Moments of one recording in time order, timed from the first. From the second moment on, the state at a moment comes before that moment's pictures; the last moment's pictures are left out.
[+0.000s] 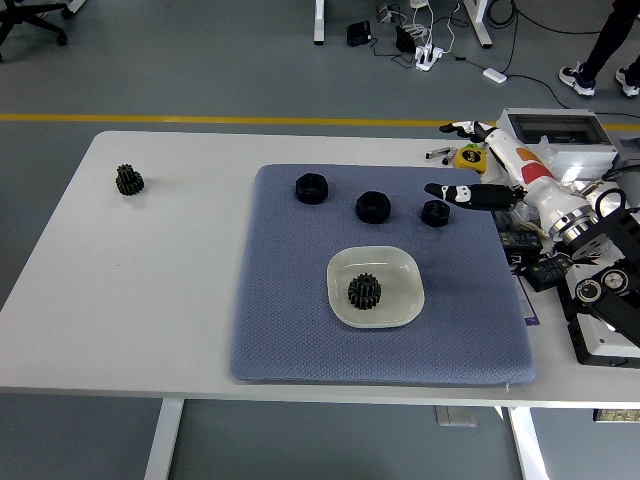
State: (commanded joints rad) left arm -0.10 0.12 -0.37 -0.21 0.65 0.25 0.09; right arm 0.68 -0.48 0.72 1.17 -1.22 -0.30 0.25
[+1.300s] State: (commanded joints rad) left arm -0.11 0.12 -0.38 -0.21 0.67 0.25 0.09; right arm 0.16 -0.28 1.24 1.31 -0.80 -0.20 0.24
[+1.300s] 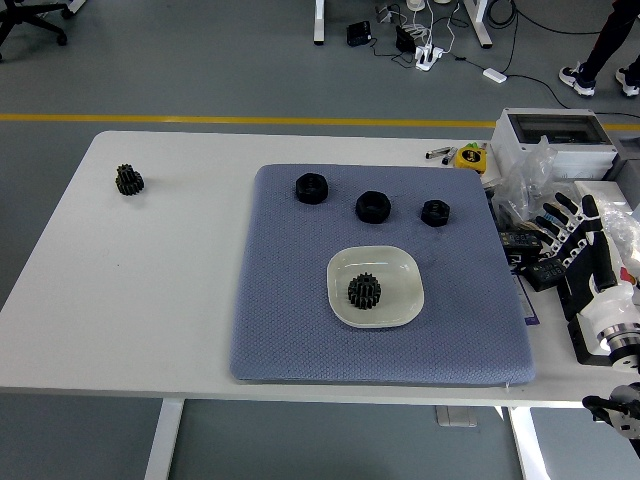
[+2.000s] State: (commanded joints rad) left arm -0.11 0.12 -0.37 -0.21 0.66 0.25 0.09; right arm 0.15 -0.25 1.23 1.31 -0.81 -0.21 0.22
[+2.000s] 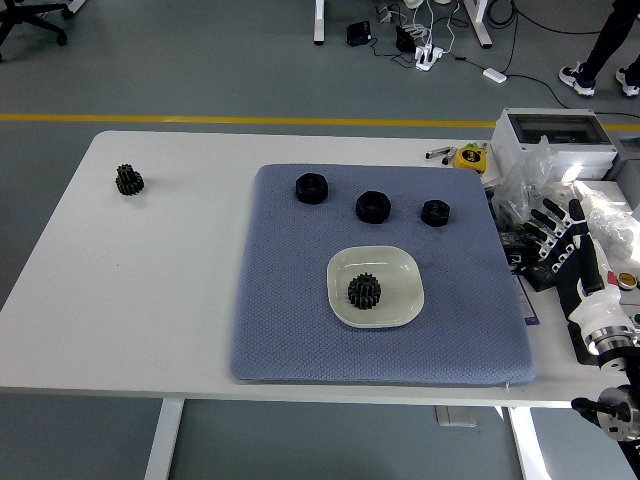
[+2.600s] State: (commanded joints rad) left arm -0.10 0.12 -0.38 -0.21 0.67 0.25 0.09; right arm 0.15 -0.24 1.24 1.31 -0.80 -0.22 0.22
